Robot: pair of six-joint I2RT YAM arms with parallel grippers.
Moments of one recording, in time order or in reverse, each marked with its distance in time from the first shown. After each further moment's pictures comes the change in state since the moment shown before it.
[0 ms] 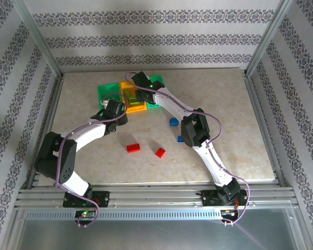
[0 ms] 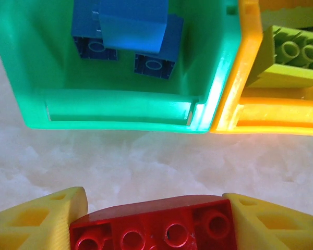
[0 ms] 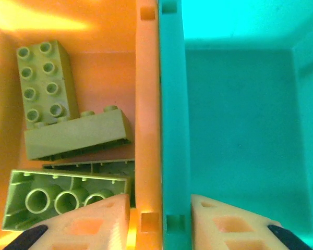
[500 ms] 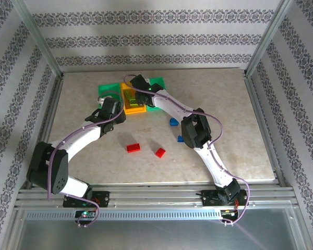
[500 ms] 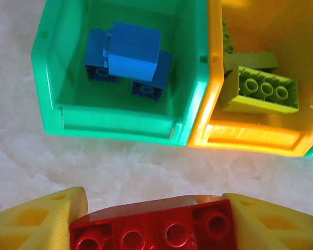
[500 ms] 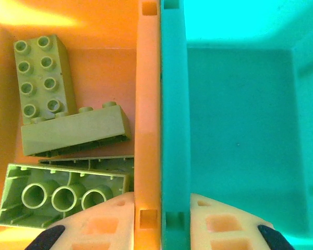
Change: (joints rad) left arm 0.000 -0.116 -0.001 -0.051 0.000 0.000; right arm 0.034 -0.089 -0.169 0.055 0.058 0.067
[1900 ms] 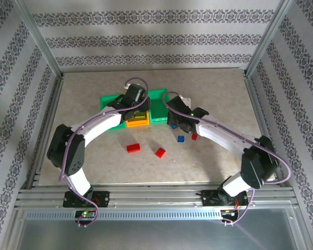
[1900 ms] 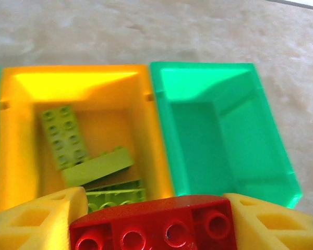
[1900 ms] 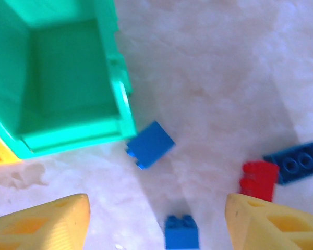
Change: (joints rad) left arm -0.190 0.302 0.419 -0.032 0.061 0.040; right arm -0.003 -0.988 -1.128 0.111 0.109 0.227
